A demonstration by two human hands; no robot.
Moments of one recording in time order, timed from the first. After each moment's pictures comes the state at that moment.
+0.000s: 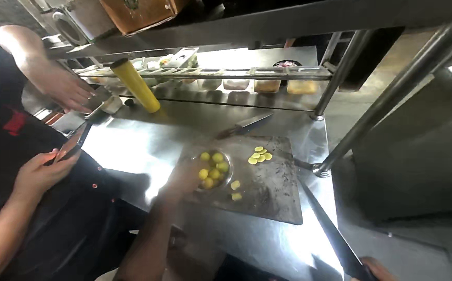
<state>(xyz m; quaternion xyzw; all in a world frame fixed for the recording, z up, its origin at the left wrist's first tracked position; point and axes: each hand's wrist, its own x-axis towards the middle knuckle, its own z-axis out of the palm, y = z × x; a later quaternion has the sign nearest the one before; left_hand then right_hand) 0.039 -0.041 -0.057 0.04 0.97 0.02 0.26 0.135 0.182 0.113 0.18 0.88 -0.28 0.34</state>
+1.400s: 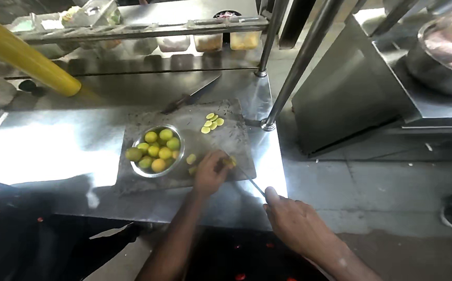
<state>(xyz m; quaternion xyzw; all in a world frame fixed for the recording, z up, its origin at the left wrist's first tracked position) 0.061 0.060 -0.278 0.22 0.84 0.49 -0.07 0.174 0.271 -0.159 -0.01 0.94 -0.10 0.32</state>
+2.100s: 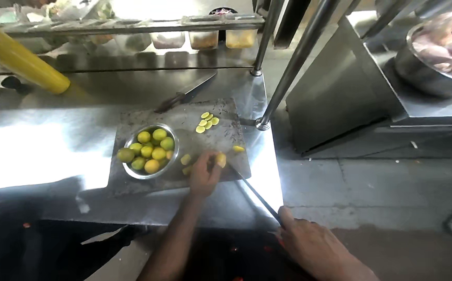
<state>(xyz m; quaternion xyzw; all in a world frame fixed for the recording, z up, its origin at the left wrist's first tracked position) 0.067 0.064 -0.279 0.16 0.84 0.52 -0.06 0.210 0.298 -0.160 0.06 0.89 -0.10 0.44</state>
